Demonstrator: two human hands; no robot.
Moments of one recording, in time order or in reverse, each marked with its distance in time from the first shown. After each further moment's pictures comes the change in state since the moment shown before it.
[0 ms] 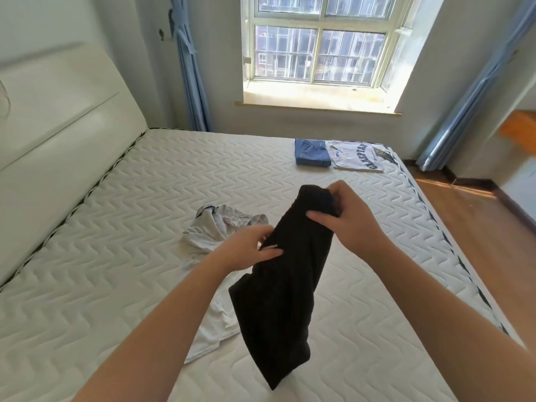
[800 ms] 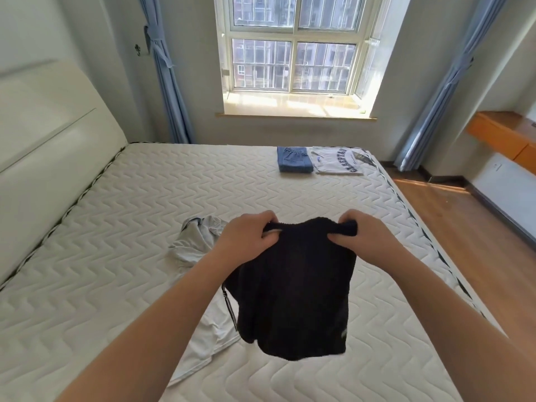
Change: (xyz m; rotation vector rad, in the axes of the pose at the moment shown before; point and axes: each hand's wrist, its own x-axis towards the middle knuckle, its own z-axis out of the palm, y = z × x) left_hand 0.021 0.044 -0.008 0.304 0.299 0.175; right_hand -0.025 0.033 -0.053 -0.412 -0.020 0.309
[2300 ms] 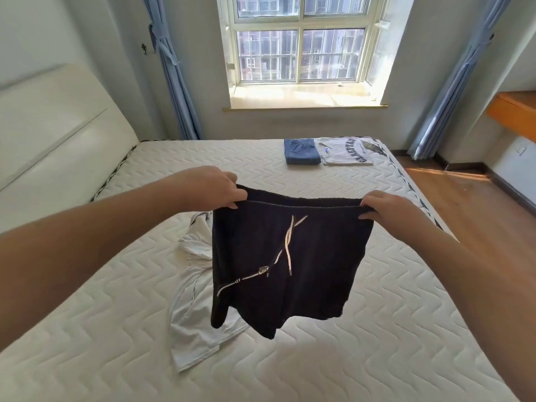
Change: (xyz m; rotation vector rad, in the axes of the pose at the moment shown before) left_hand 0.052 -0.022 -0.103 0.918 -0.472 0.555; right_hand 0.042 0.073 -0.042 -0.478 0.055 -0.405
